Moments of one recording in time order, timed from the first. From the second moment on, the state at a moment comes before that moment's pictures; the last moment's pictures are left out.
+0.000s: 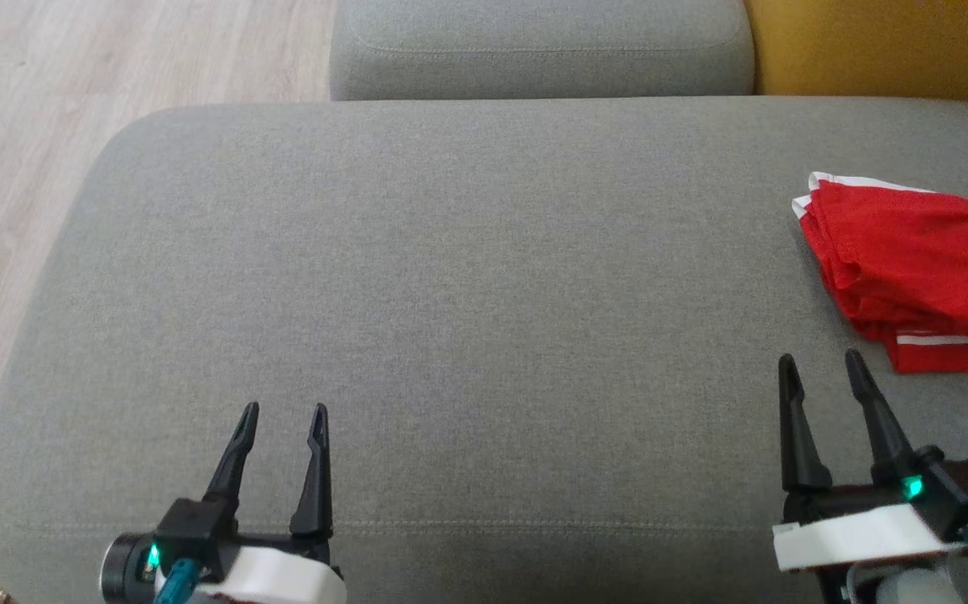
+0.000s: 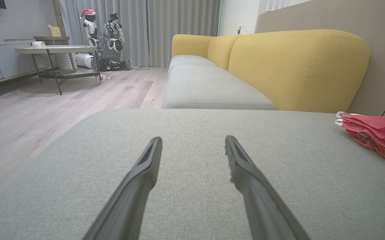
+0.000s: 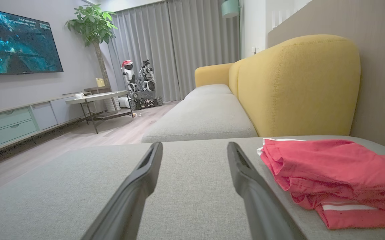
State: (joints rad) left arm 0.14 0.05 -0.21 0.03 -0.11 0.06 -0.26; right arm 0.05 -0.05 0.07 0.18 0.07 0.13 -0.25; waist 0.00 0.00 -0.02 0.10
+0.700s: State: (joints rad) left arm 0.19 0.05 -0.21 0.11 -0.24 0.05 -0.23; right arm 0.10 -0.05 0.07 0.25 0.20 0.13 -0.23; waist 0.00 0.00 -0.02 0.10
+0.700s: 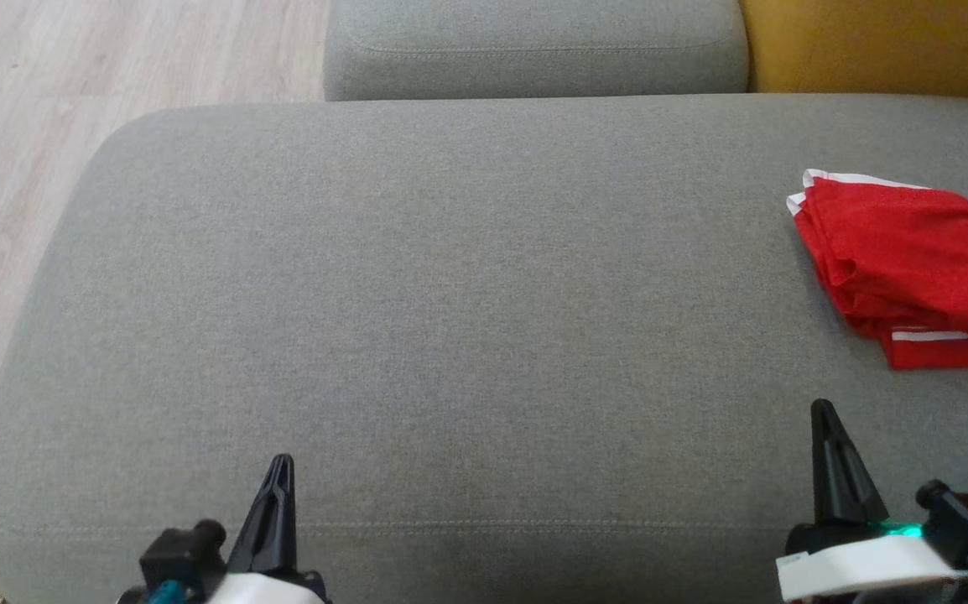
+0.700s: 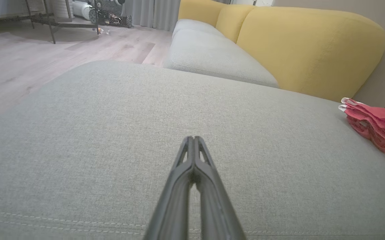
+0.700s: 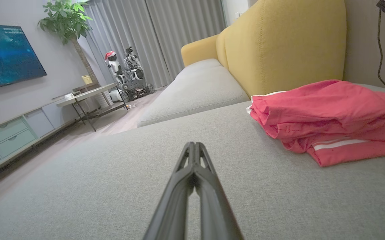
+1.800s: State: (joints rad) left arm 0.13 0.06 -0.16 0.16 -0.66 0.00 -0.15; right arm 0.06 -0.05 0.03 0.26 0.63 0.13 -0.15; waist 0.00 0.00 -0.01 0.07
